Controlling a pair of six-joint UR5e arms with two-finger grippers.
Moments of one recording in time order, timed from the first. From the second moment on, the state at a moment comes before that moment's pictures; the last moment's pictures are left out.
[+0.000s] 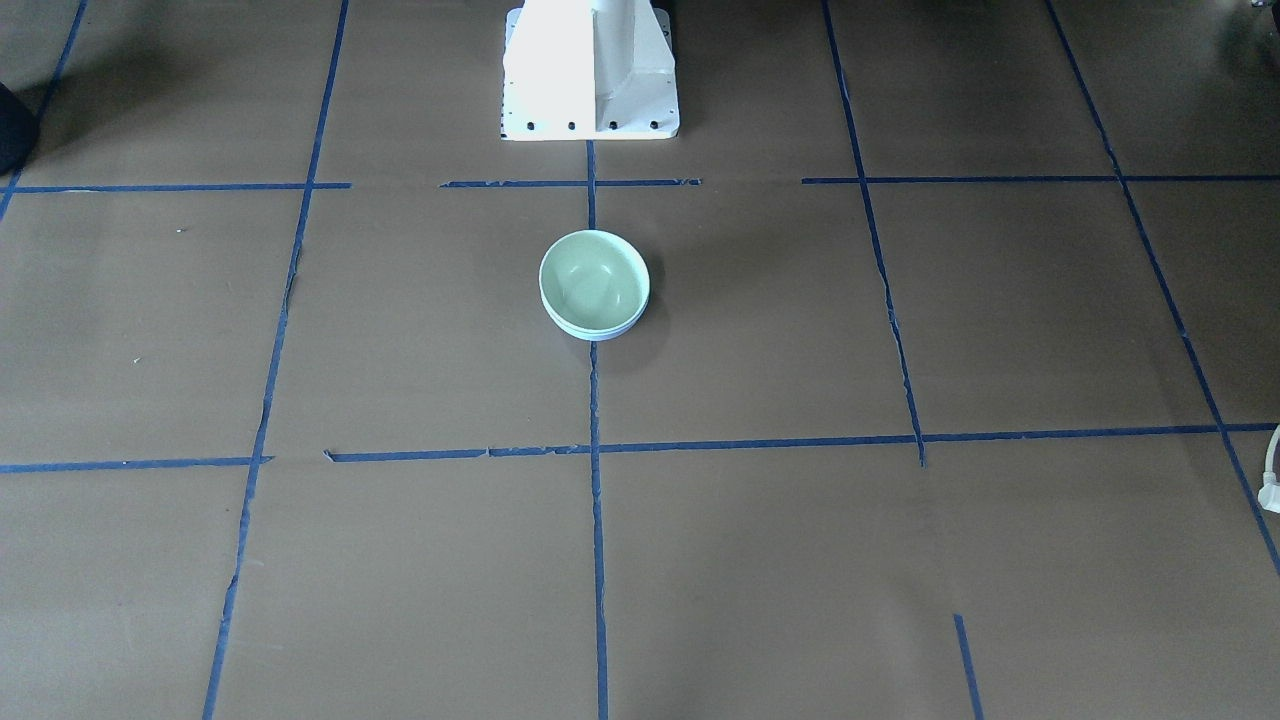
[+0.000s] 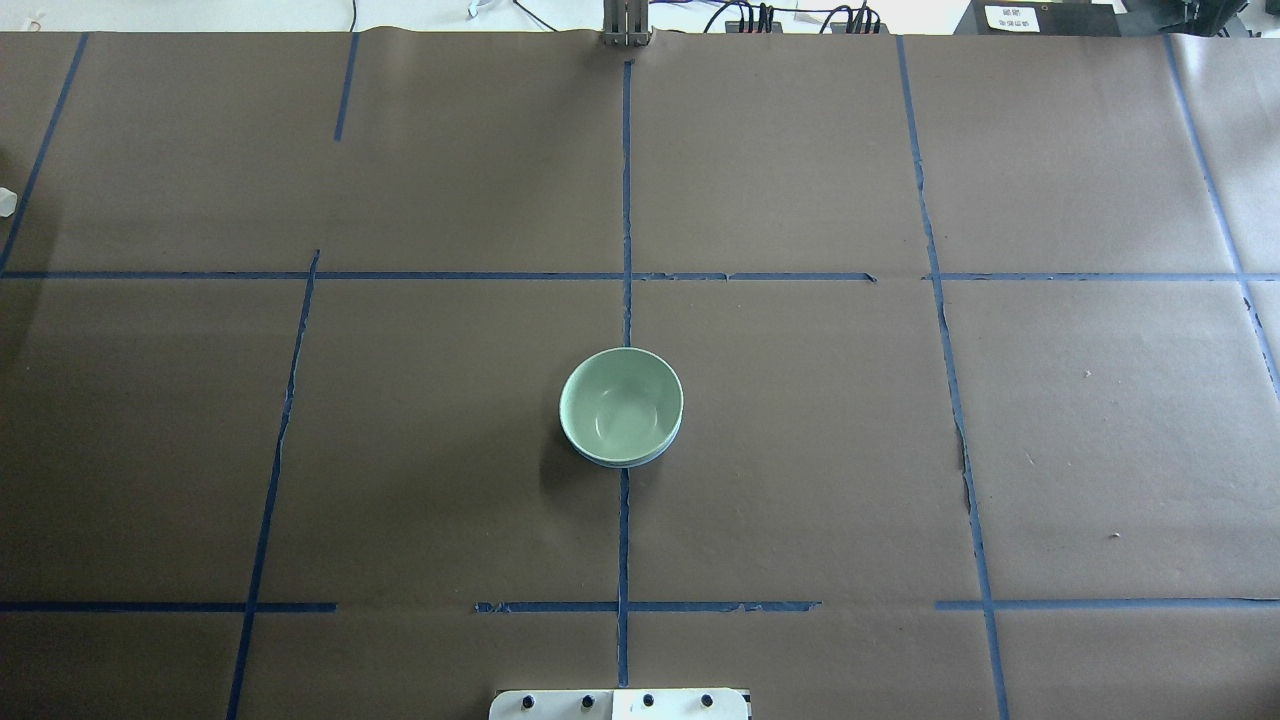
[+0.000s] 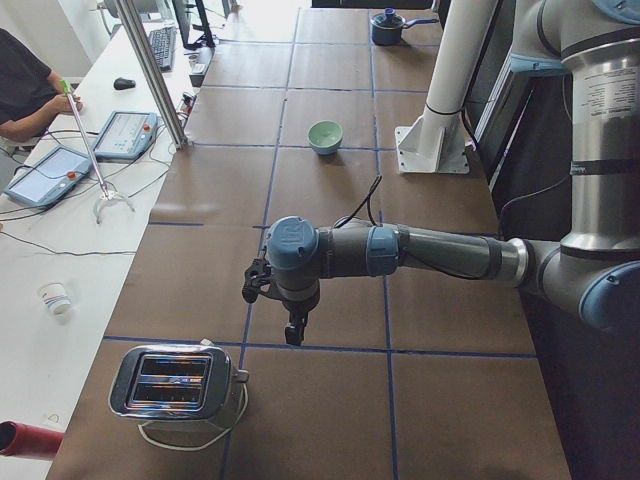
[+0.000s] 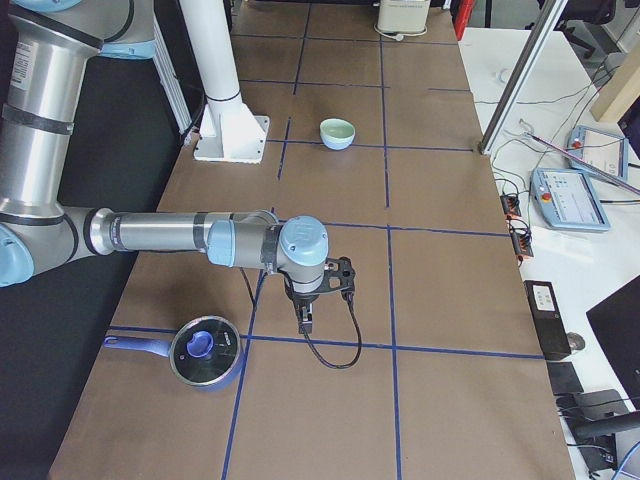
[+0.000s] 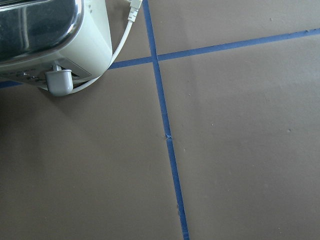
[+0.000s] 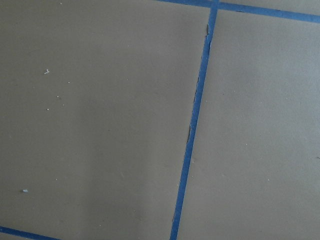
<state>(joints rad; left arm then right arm) -1.63 -1.45 -1.83 -1.38 -2.39 0.26 1.56 -1.87 1.92 -1.67 2.40 -0.18</state>
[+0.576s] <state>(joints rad) -1.63 -1.45 -1.83 -1.38 -2.39 0.26 1.56 -1.87 1.93 -1.67 2.40 -0.19</state>
